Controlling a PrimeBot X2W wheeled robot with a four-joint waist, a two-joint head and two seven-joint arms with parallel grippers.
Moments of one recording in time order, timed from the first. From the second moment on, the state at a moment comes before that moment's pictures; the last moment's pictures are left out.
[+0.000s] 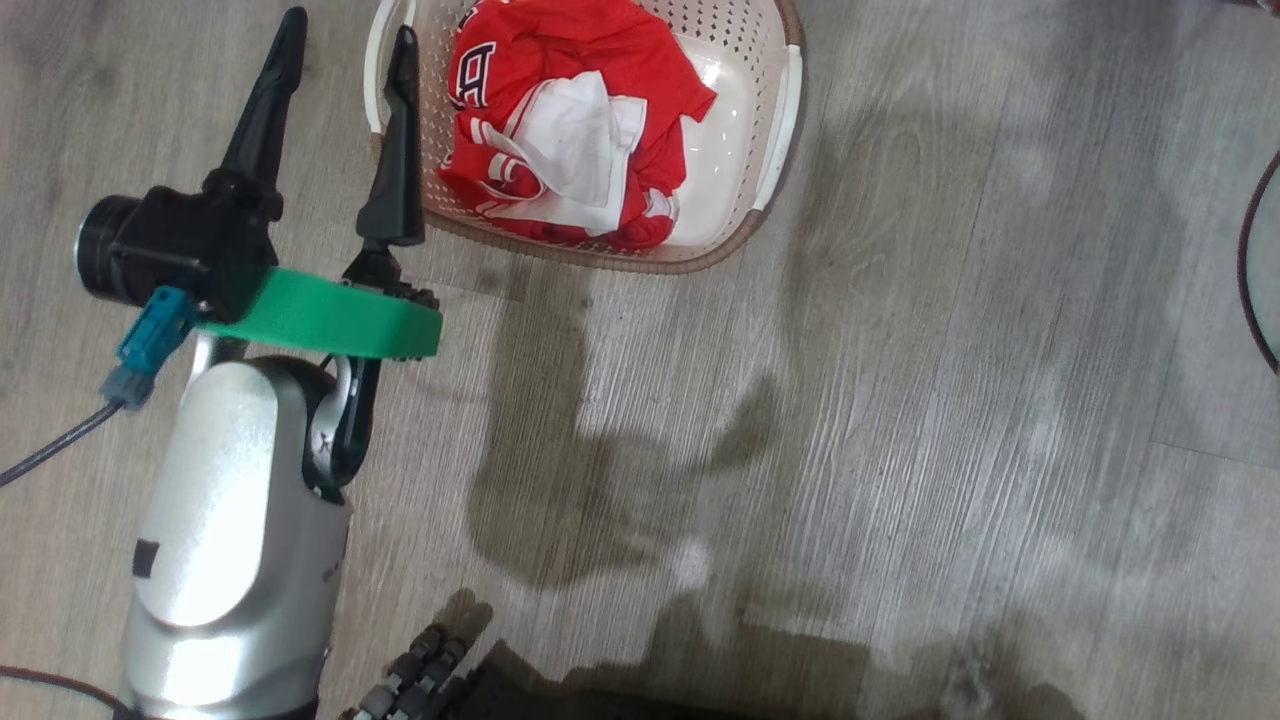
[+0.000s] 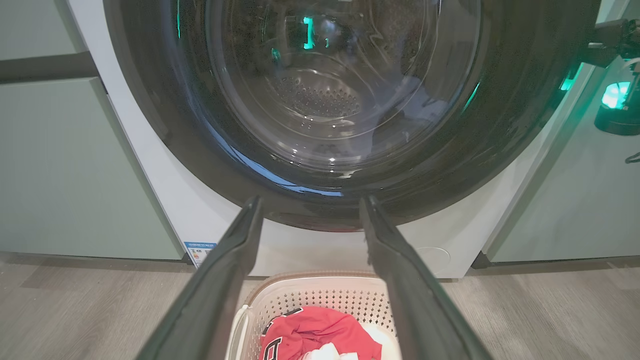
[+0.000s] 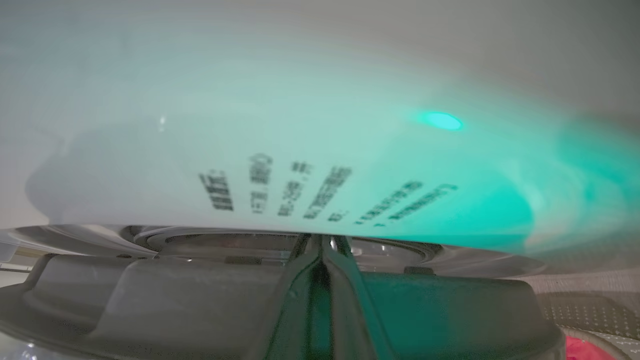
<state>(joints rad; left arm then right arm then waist) -0.51 0.07 -0.15 0.08 -0.19 -0.04 -0.25 -1.53 -0.14 -0.12 1.09 1.24 0.13 0.41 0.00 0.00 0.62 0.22</state>
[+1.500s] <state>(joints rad) -0.38 0.04 -0.13 0.18 -0.15 -0.07 -0.25 -1.04 -0.11 -0.05 0.80 1.31 0.13 0.90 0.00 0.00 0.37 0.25</state>
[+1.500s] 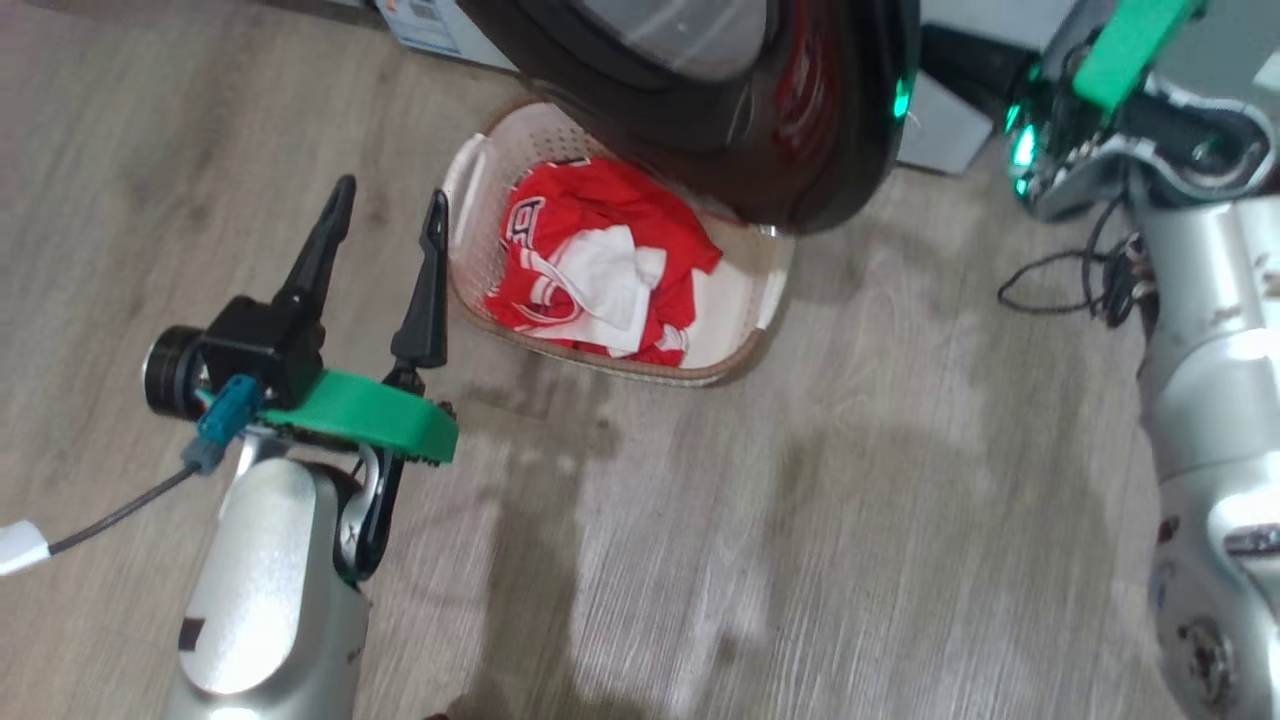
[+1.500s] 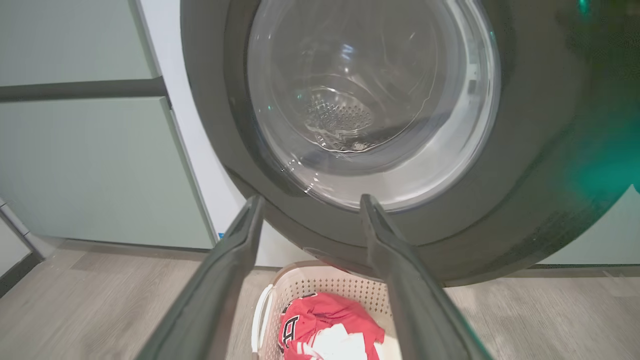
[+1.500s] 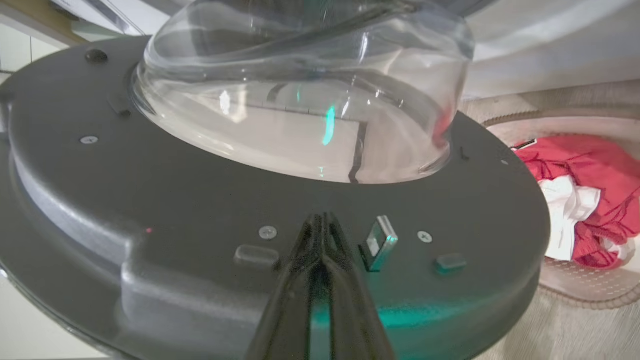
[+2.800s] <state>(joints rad) -0.28 0.04 -0.16 0.26 -0.21 -0.01 -0.25 -0.75 -0.07 0.27 0.68 1.52 0.13 0.89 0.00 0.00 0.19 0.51</state>
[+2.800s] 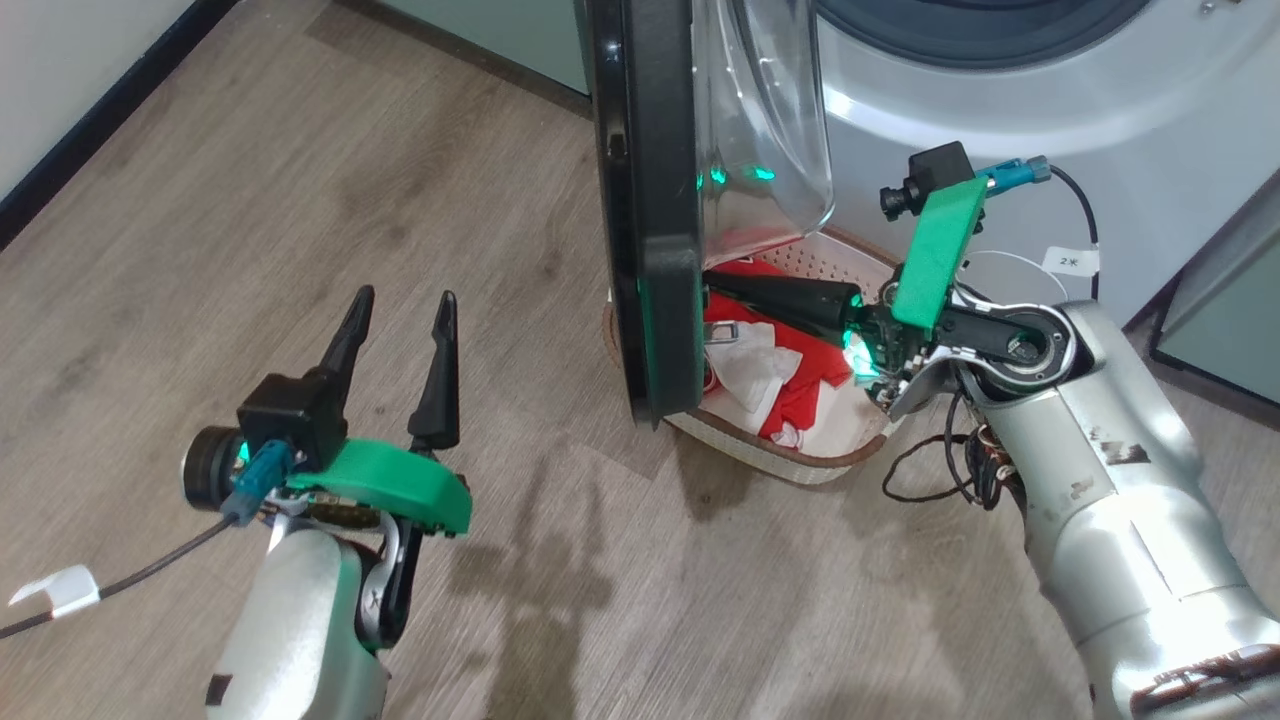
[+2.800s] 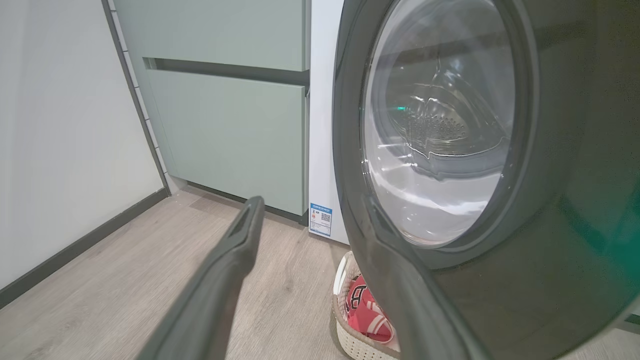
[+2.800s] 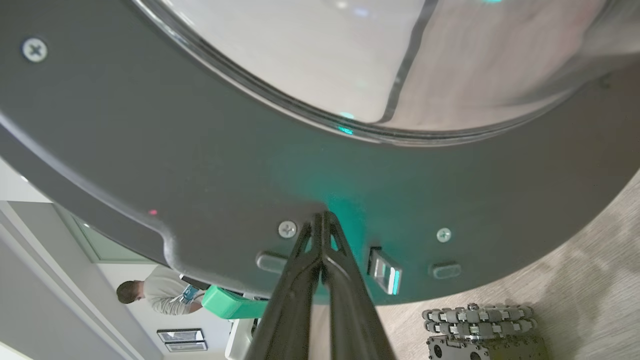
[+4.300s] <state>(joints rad) -0.21 0.09 -0.16 0.24 -0.23 0.03 -0.23 -0.17 -0.08 0.09 -0.01 1.11 0.13 0.10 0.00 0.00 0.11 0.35</state>
